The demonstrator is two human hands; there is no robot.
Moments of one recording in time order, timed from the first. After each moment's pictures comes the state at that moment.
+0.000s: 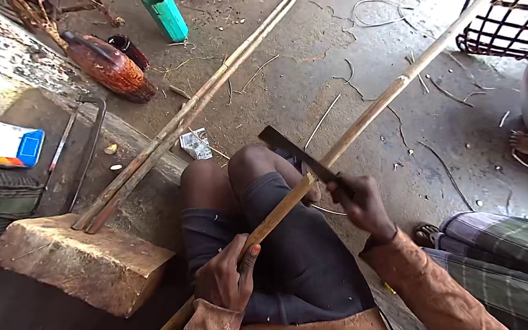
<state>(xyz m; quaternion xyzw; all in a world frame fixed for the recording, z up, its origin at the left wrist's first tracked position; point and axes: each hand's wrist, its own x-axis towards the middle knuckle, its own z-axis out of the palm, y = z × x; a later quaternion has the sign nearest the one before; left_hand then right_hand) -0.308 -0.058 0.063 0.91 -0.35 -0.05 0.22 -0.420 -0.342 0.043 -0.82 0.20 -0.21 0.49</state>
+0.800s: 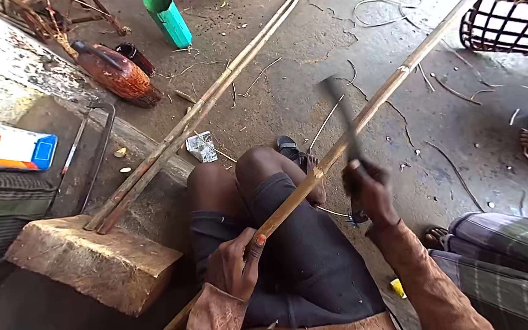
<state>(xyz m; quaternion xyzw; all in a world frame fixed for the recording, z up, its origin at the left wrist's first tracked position) -0.291 -0.061 0.056 0.88 -0.35 -0.12 0.28 -0.412 -0.336 0.034 -0.75 0.24 -0.24 0.57</state>
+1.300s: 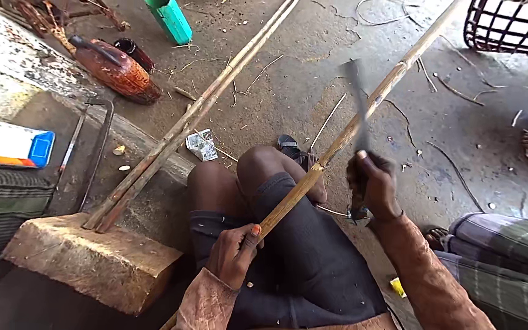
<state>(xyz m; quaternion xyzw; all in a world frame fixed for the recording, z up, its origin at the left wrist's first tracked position) -0.265 -0.060 0.049 0.80 -0.31 -0.34 0.39 -0.401 -0.342 0.035 -0.73 0.25 -0.25 0.59</state>
